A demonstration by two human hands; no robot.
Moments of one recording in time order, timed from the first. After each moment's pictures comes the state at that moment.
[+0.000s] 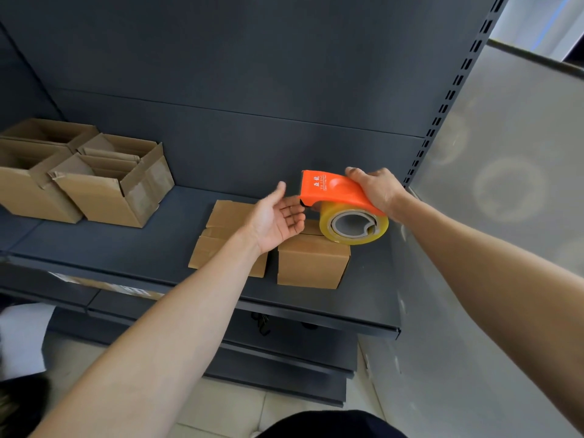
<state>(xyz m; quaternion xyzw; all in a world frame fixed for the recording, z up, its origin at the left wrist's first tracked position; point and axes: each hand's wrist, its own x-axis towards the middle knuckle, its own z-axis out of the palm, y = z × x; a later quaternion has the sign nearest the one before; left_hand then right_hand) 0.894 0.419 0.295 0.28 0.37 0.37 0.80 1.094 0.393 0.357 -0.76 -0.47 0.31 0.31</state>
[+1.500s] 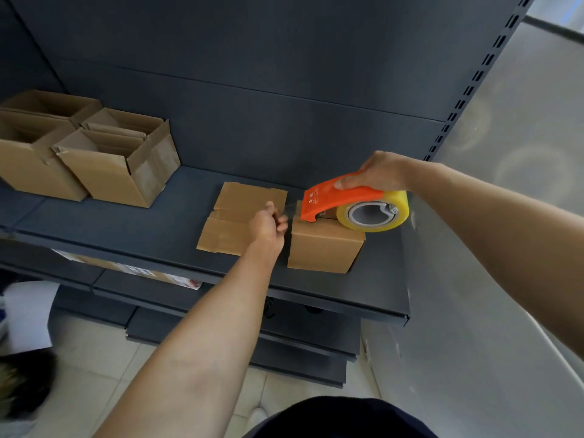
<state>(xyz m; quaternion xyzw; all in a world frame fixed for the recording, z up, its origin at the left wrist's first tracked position) 0.886 0.420 0.232 0.07 0.46 0.53 0.71 1.077 0.404 0.379 -0.74 -0.63 0.23 -0.02</state>
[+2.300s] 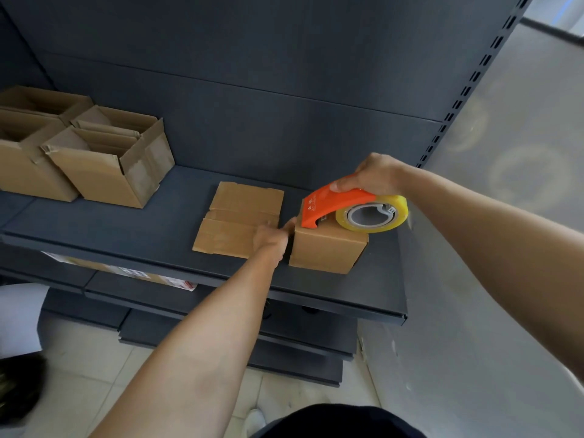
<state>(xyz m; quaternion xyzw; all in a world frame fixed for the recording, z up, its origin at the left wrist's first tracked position) 0.893 0.413 0.207 0.37 0.69 0.27 0.56 1.067 0.402 0.374 -0.76 -0.61 0.24 0.02</state>
